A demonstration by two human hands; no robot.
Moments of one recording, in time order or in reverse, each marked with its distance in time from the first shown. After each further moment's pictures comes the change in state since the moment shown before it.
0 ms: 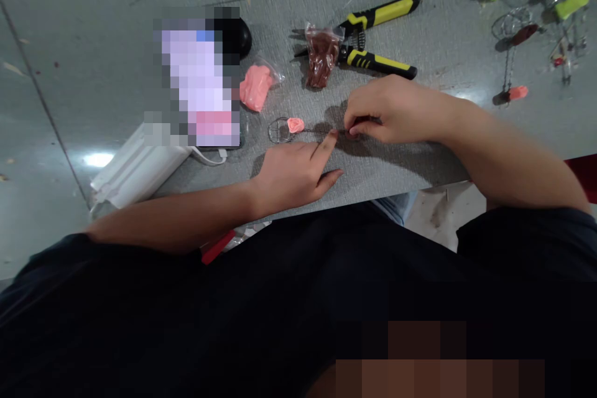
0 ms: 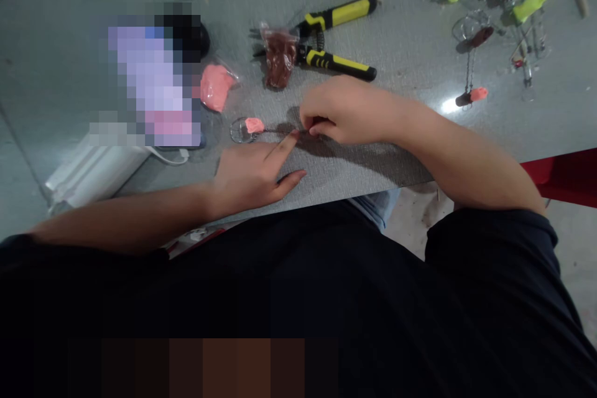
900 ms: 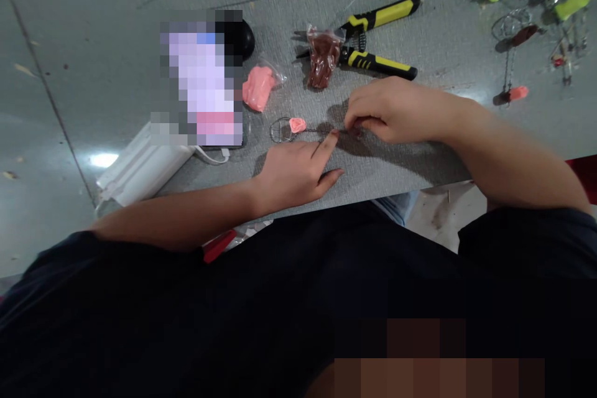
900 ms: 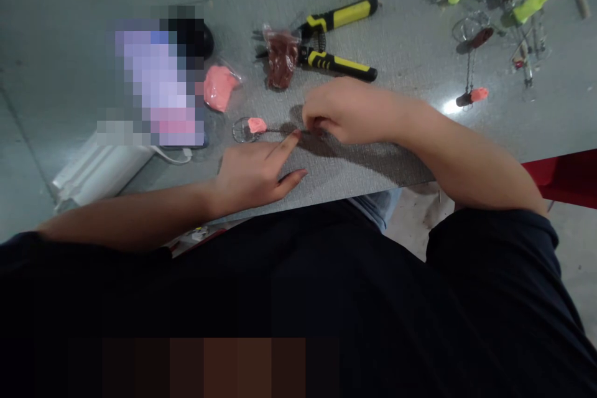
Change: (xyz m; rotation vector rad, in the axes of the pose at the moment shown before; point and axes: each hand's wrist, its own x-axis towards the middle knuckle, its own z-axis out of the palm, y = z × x) left_hand 0.001 -0.001 0.002 -0.028 0.017 0.004; right_hand -0.001 -0.007 -0.006 -0.032 -0.062 0.031
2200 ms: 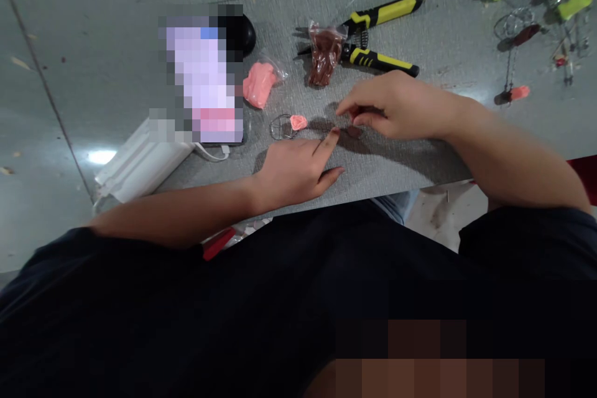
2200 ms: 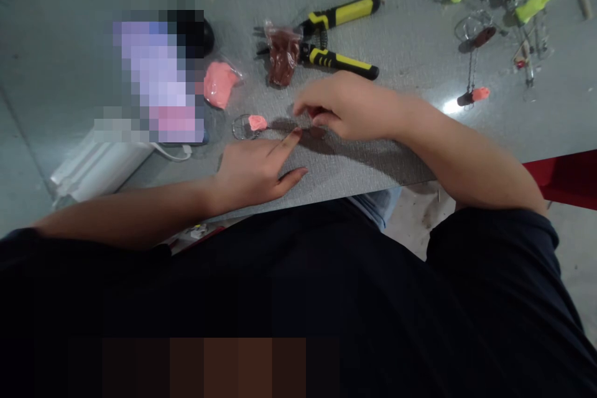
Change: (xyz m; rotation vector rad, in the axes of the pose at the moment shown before) left_hand -0.001 0.000 0.000 -0.003 0.025 0.003; right_hand 0.001 0.011 0.007 0.130 0.105 0.026
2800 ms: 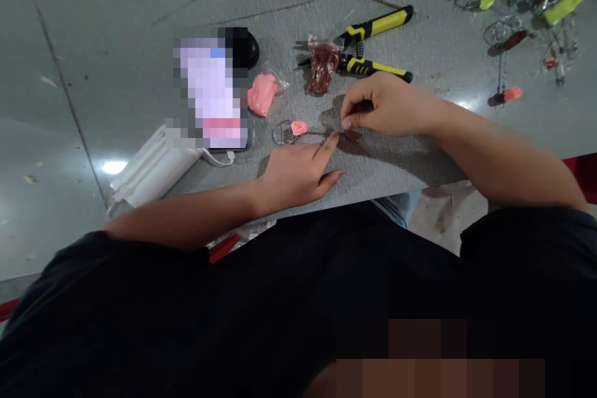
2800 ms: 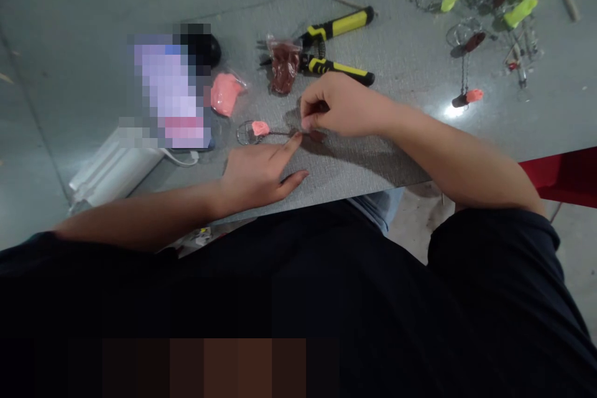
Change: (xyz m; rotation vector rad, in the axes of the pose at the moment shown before) left_hand 0.001 0.001 -0.003 0.026 -0.027 -0.009; right_hand 0.012 -0.003 0.006 0.132 0.066 0.167
